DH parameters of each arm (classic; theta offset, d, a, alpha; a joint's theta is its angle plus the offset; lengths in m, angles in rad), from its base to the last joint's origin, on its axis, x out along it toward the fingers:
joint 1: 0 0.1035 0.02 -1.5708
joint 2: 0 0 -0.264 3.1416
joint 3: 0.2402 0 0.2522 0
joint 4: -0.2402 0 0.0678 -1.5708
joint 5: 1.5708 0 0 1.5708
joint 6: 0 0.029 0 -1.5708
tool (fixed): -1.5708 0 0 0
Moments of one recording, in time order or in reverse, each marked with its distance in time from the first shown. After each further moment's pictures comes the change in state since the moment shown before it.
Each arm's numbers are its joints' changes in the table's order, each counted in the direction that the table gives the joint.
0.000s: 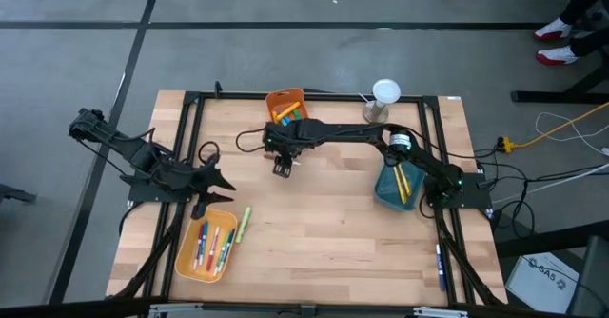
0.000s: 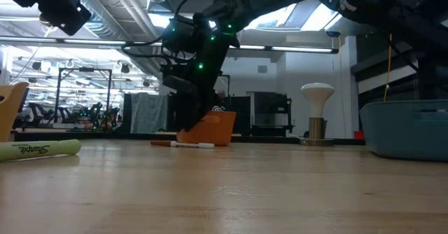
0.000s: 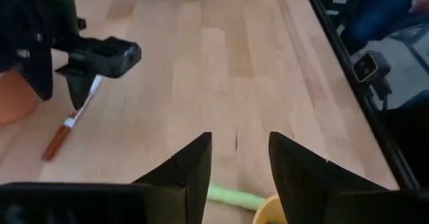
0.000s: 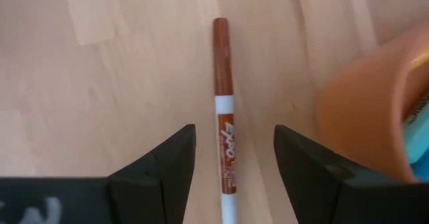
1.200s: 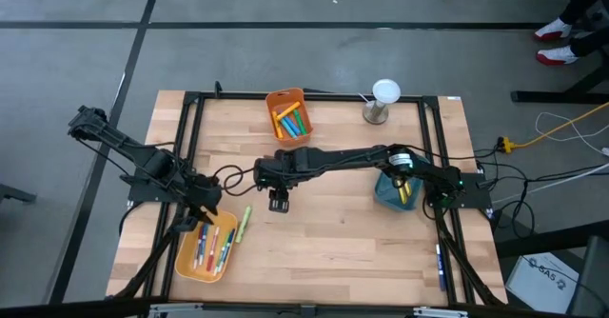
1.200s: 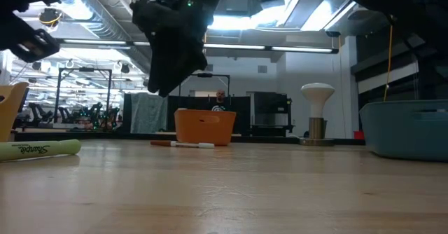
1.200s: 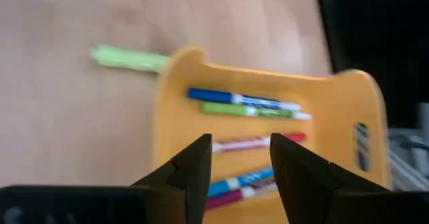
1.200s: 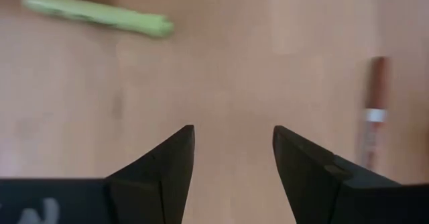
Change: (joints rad) left arm -0.002 0.164 0.000 -0.200 -0.474 -0.083; right arm 0.232 0.002 0.214 -0.189 -0.004 0.034
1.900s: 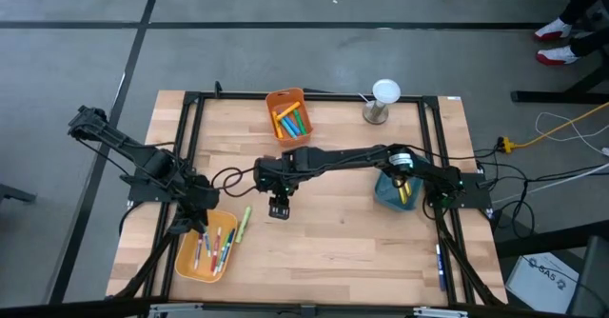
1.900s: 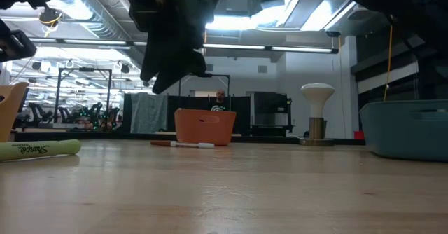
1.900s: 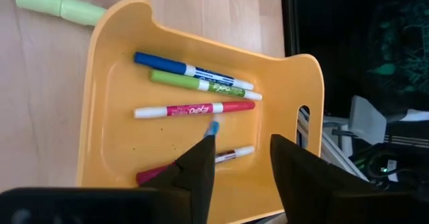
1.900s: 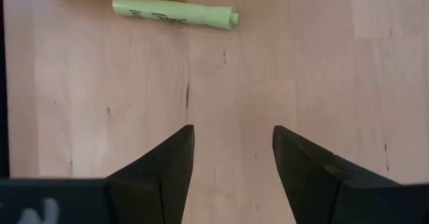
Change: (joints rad) left arm 0.000 0.000 0.000 0.000 -0.185 -0.159; right arm 0.001 0.000 0.000 -0.001 0.210 0.075
